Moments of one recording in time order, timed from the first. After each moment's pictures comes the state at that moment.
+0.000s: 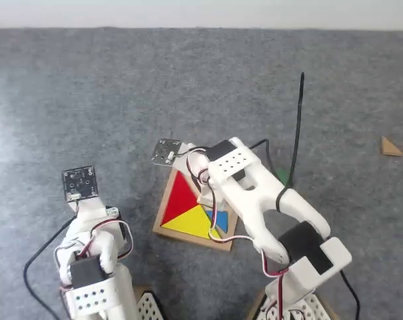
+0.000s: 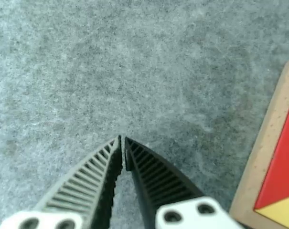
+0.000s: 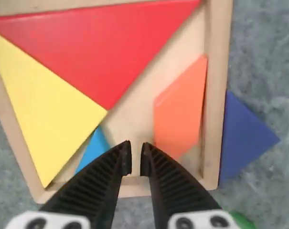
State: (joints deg) left arm -22.2 -103.2 96.8 71.9 3.3; right arm -37.3 6.3 23.4 64.2 37.4
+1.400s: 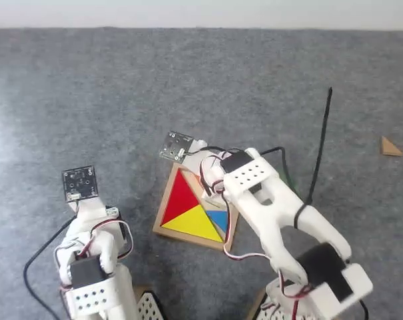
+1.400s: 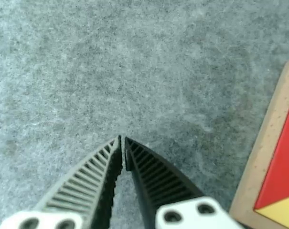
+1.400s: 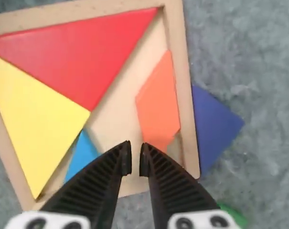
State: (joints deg) left arm -22.2 -103.2 96.8 71.9 3.3; right arm -35.4 -4.7 34.5 54.1 34.3
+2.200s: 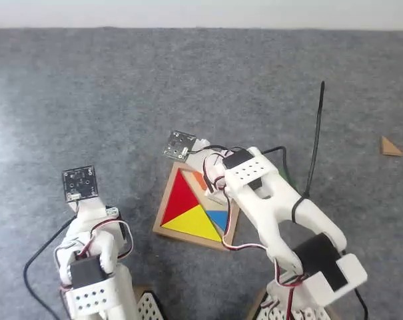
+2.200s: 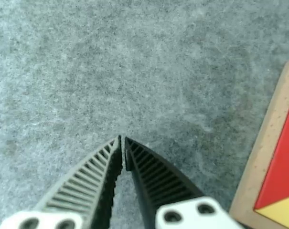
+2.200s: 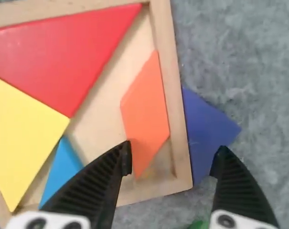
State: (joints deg) left arm -22.2 -103.2 96.8 71.9 3.3; right arm -33.4 -1.1 34.5 50.5 36.5
